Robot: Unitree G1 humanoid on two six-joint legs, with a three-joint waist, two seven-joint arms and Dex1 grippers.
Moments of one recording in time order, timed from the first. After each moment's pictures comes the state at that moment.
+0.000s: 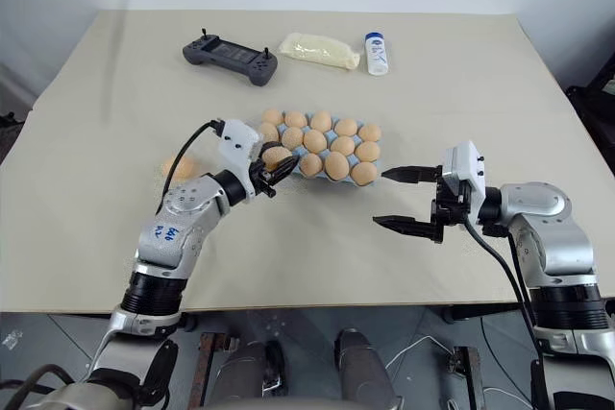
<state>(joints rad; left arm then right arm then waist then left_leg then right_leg) -0.54 0.22 -0.09 0.00 -0.13 0.49 -0.36 -0.41 -0.74 -0.08 0.03 0.53 0.26 1.32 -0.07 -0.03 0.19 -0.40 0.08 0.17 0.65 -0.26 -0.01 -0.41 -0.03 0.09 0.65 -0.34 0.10</state>
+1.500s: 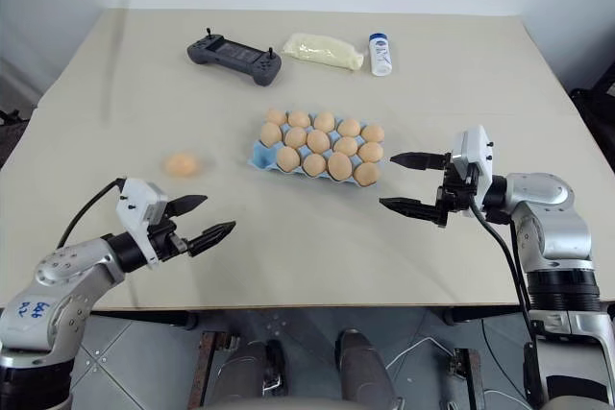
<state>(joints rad) 0.00 0.59 0.27 -0.45 -0.45 0.67 -0.63 -0.50 -0.72 -0.09 0.20 0.51 0.21 1.34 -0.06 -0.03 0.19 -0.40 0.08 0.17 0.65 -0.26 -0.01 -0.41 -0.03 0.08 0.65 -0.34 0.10</state>
